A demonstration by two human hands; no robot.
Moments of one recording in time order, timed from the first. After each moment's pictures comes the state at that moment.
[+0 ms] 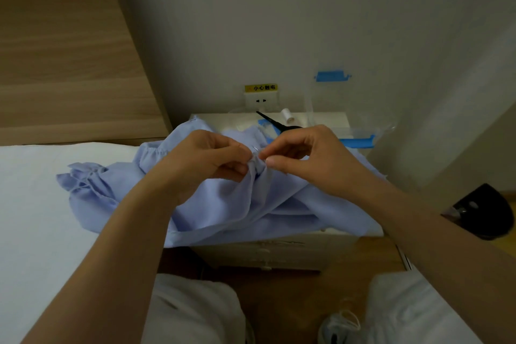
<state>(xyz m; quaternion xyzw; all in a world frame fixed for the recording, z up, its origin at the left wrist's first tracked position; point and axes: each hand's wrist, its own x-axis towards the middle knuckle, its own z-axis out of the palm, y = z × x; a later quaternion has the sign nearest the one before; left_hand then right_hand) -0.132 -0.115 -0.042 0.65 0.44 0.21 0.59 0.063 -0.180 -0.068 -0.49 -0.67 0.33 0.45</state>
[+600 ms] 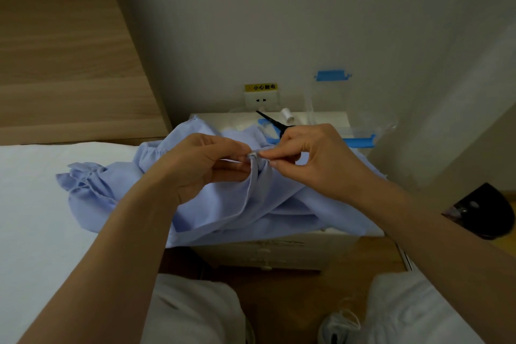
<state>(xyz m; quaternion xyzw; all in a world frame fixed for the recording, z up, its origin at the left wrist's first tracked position) -0.128 -0.118 -0.035 0.53 0.47 0.22 0.67 0.066 -0.175 -0.075 -0.48 -0.76 0.11 0.42</state>
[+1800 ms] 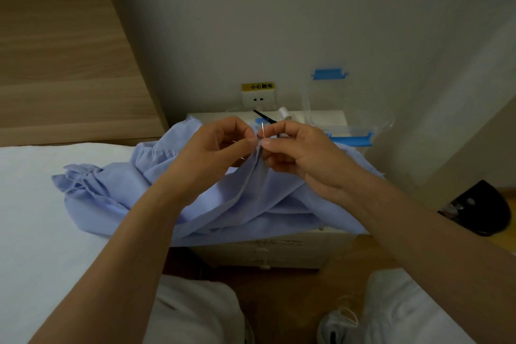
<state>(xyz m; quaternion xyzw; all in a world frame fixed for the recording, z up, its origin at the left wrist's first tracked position) -0.119 -0.119 -0.047 0.74 0.37 0.26 0.50 0.044 -0.177 -0.058 -0.53 -0.42 0.54 0.50</state>
